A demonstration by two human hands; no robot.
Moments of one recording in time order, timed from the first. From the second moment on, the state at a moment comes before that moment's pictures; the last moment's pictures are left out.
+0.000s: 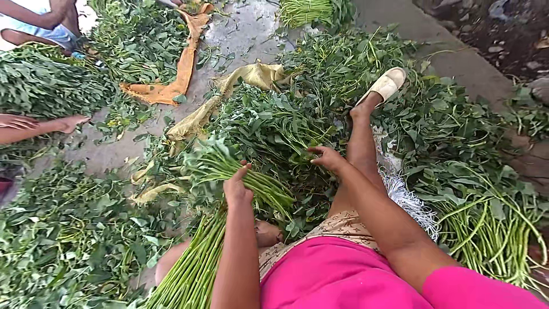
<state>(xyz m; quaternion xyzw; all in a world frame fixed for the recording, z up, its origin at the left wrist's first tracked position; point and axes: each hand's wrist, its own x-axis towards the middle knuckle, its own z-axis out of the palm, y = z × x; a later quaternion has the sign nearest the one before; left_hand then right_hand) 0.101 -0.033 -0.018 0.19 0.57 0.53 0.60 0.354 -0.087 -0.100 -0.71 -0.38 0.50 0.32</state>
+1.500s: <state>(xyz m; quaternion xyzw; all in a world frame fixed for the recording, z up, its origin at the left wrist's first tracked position) 0.038 -0.025 0.042 0.11 0.46 0.67 0.57 0.259 -0.160 -0.037 -0.54 -0.79 0.24 0.17</state>
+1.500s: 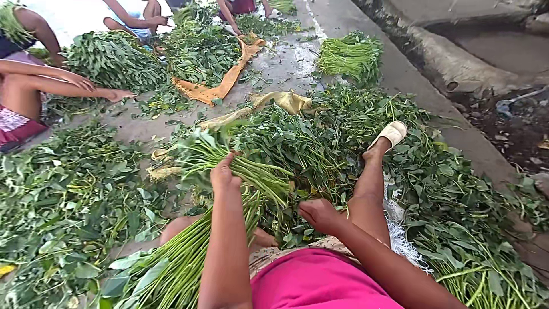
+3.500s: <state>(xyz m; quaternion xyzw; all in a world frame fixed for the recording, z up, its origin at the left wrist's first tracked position) -0.089 -0.092 0.075 0.67 0.69 -0.16 0.22 0.130 -0.025 0.000 -0.31 -0.89 0.32 0.02</state>
